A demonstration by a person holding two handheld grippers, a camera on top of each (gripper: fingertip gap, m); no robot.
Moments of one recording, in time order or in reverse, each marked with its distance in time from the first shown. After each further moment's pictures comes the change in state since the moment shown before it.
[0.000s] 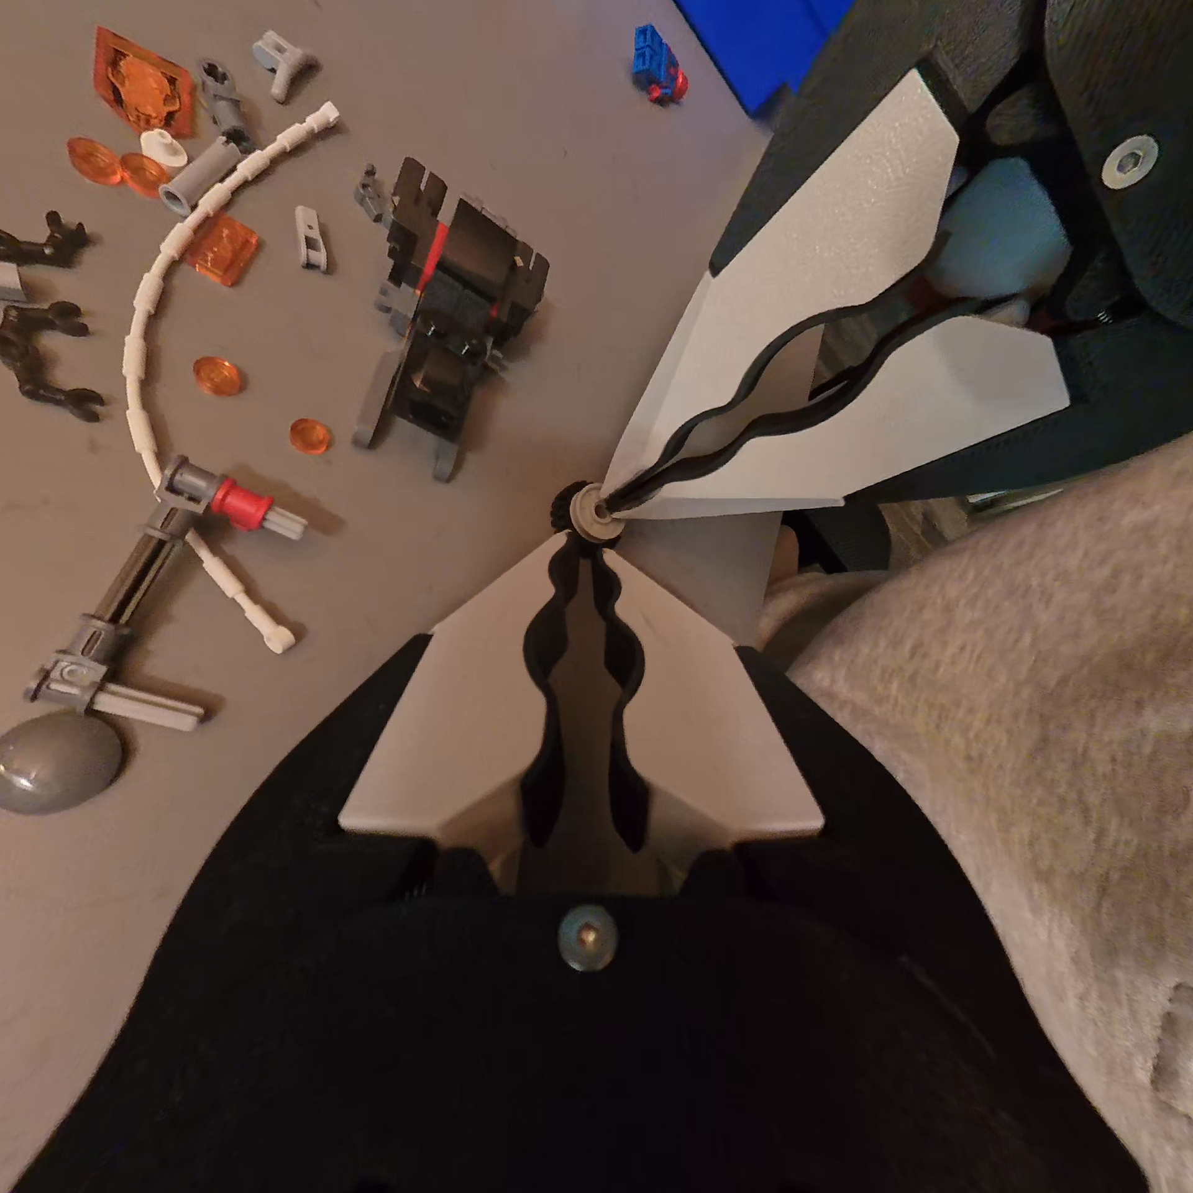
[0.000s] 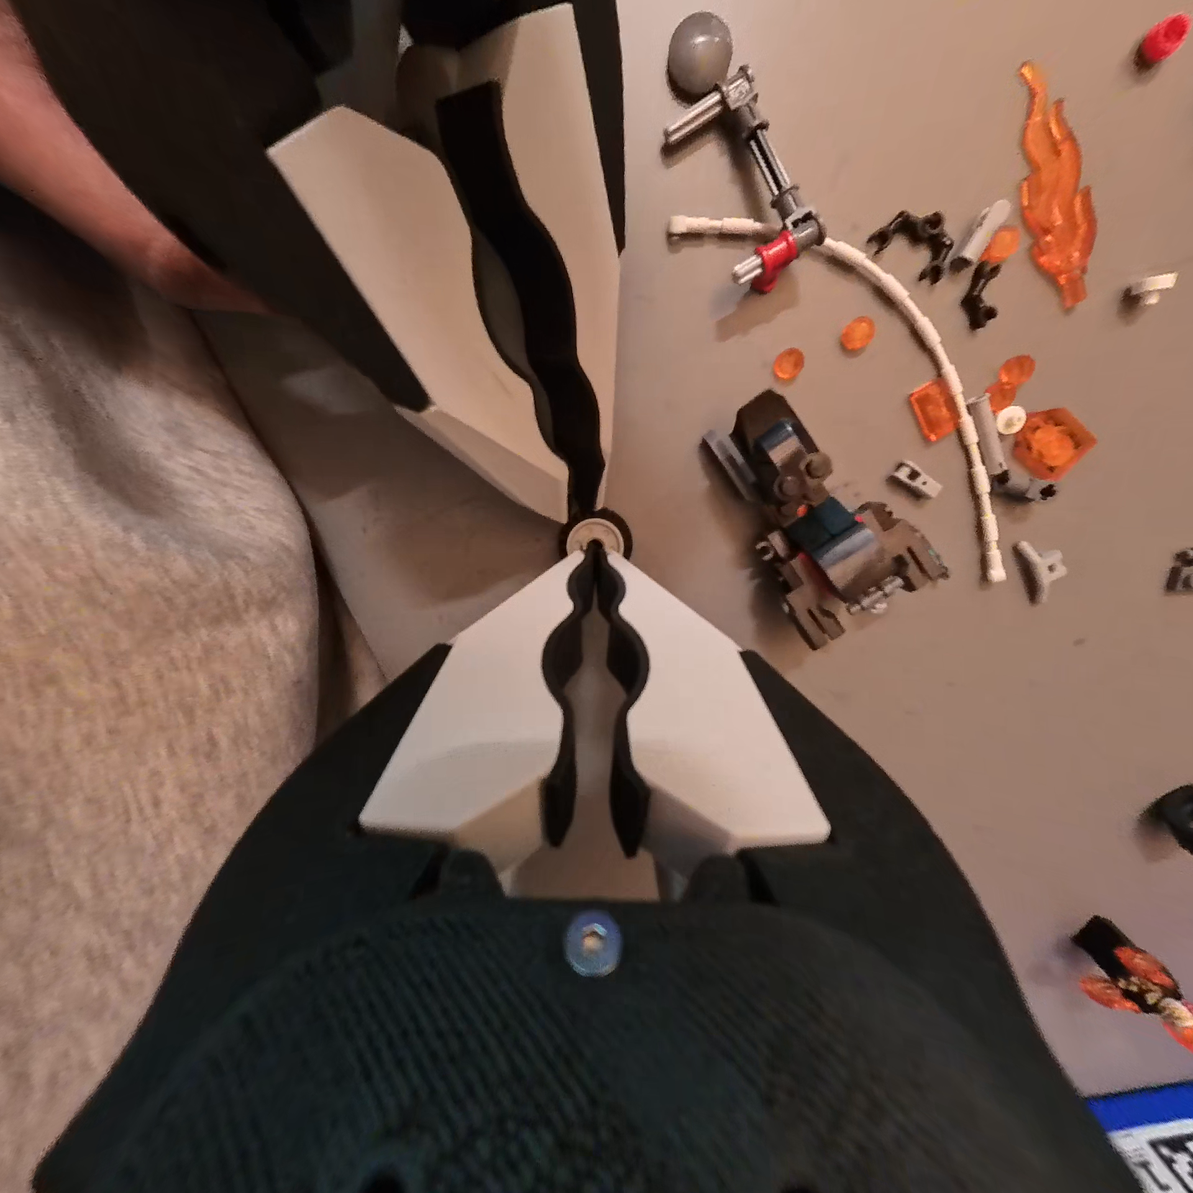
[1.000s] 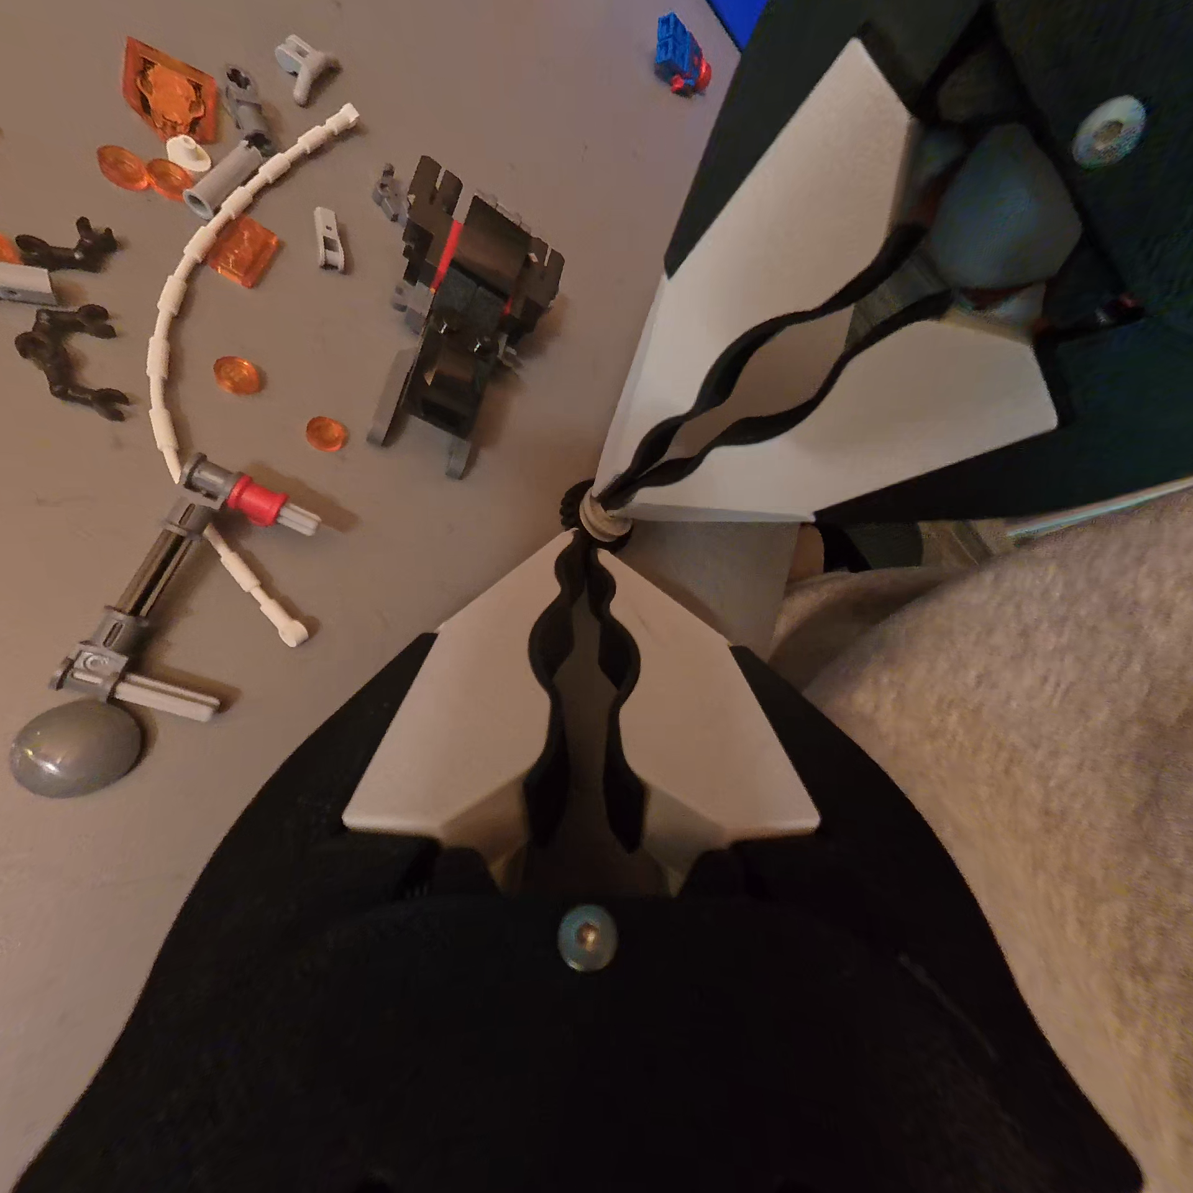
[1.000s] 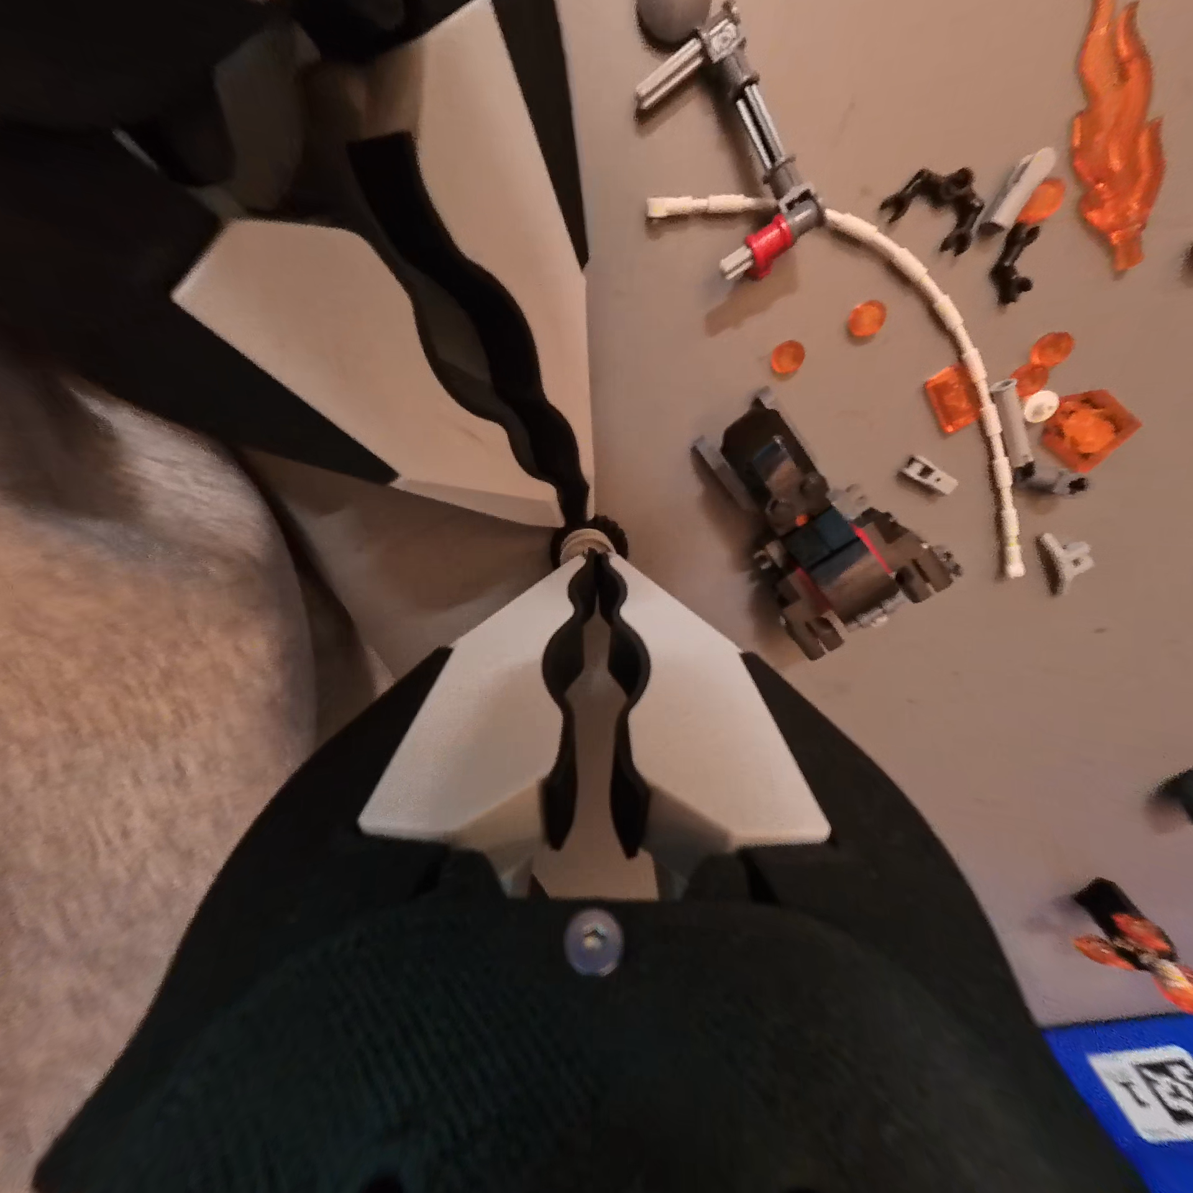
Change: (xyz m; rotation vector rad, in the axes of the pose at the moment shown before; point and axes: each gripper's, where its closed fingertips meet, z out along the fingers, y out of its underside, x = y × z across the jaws) left arm -0.004 0.001 0.000 -0.006 -0.044 0.015; right arm 0.003 -0.002 0.006 -0.157 -0.021 0.062
